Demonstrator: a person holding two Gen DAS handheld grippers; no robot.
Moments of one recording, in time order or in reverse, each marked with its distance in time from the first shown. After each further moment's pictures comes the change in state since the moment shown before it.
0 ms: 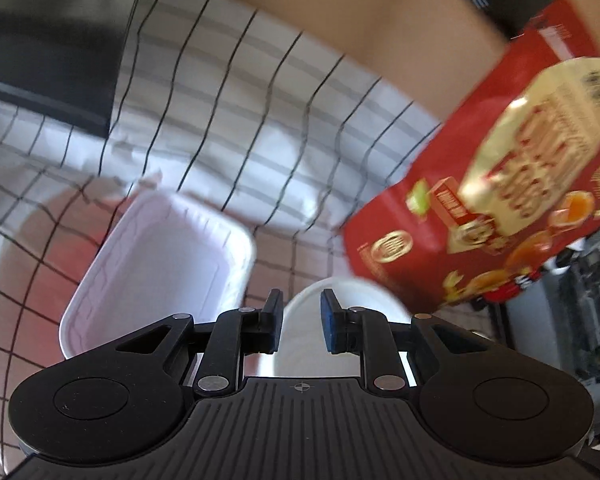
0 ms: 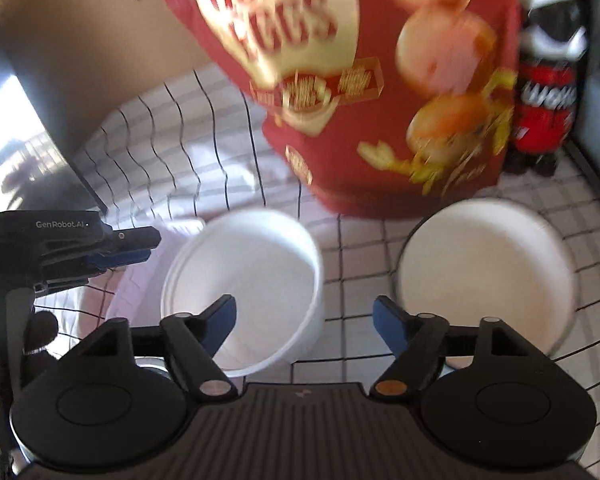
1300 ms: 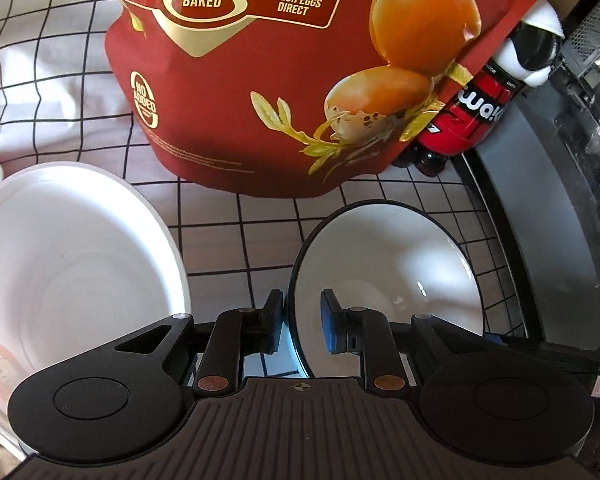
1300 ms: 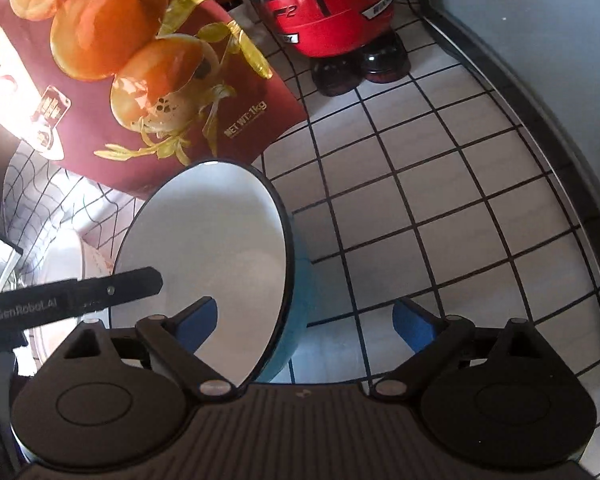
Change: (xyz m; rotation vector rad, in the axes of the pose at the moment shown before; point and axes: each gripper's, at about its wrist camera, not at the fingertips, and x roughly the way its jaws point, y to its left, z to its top) left arm 0.134 -0.169 -0.079 0.284 0.278 0.049; right arm 0.045 -0.200 -0.003 0.250 0.211 0.028
